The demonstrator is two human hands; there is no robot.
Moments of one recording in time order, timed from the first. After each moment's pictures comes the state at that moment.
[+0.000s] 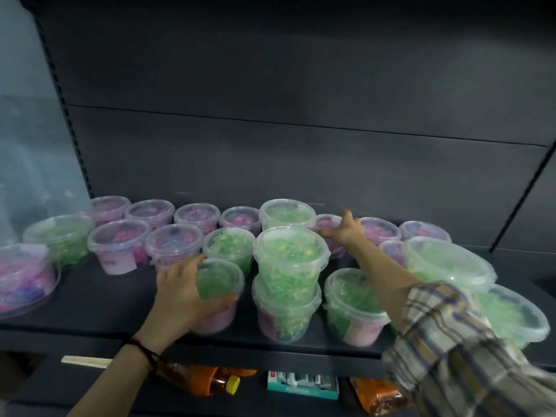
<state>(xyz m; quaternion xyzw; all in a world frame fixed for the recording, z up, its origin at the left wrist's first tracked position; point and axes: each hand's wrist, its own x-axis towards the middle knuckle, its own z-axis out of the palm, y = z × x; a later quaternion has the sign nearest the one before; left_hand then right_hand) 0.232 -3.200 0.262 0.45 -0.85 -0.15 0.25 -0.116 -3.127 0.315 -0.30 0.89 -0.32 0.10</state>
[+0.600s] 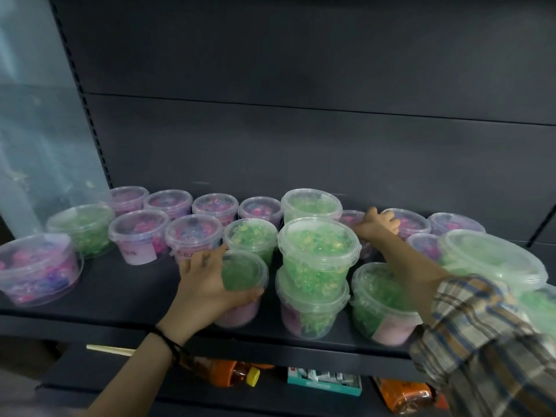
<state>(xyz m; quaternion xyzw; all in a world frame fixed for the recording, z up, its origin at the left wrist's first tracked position) 0.230 -3.201 0.262 0.41 -0.87 -0.14 0.23 -0.123 -3.142 0.301 -0.23 0.95 -0.21 0.05</state>
